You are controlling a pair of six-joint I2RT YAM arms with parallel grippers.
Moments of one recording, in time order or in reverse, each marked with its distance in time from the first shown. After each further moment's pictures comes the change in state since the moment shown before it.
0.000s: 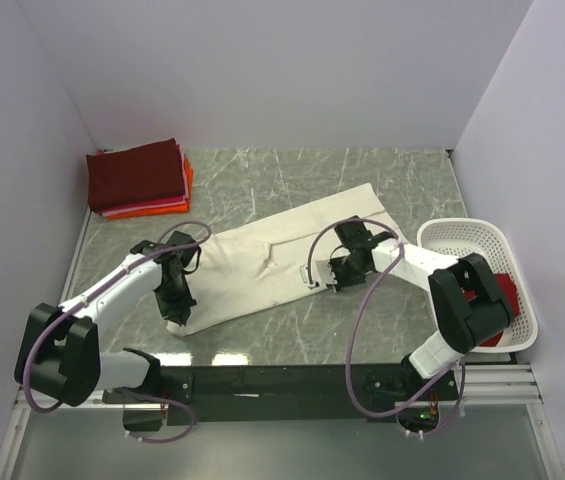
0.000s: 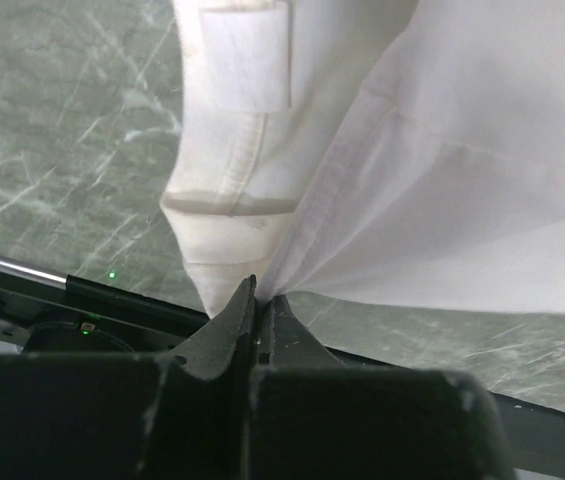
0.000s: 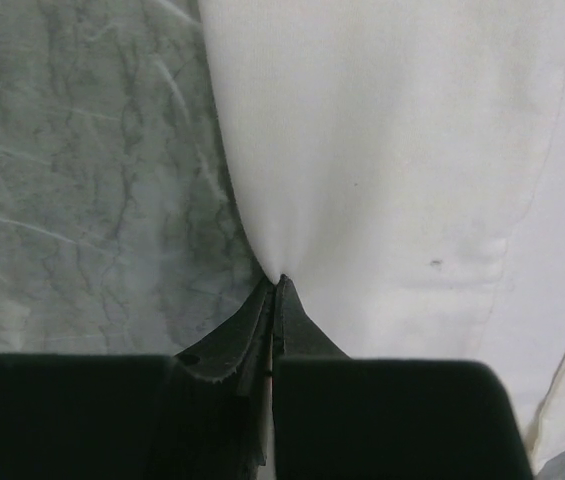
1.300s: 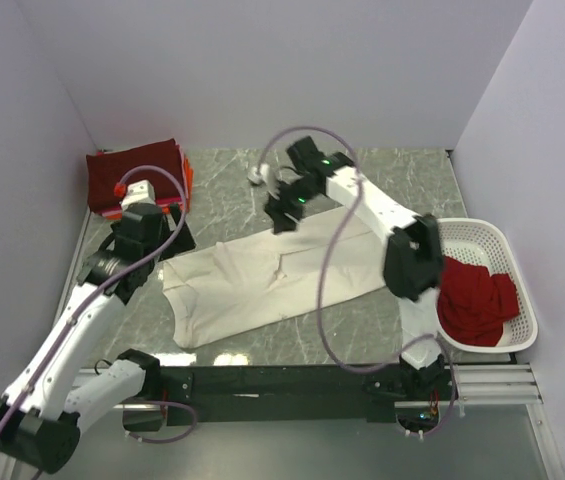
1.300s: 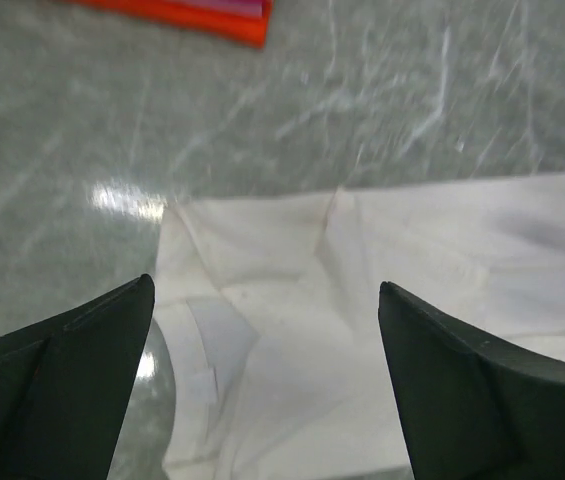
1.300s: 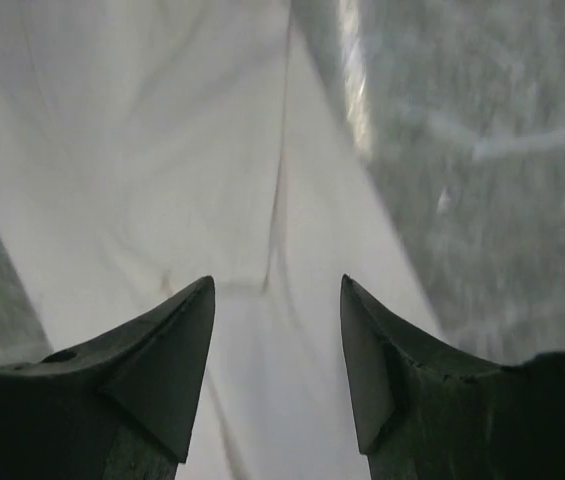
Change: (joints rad) left arm 0.016 -0.339 0.196 0.323 -0.245 0.233; right arm 0.081 0.404 0.924 -0.331 -0.369 0.597
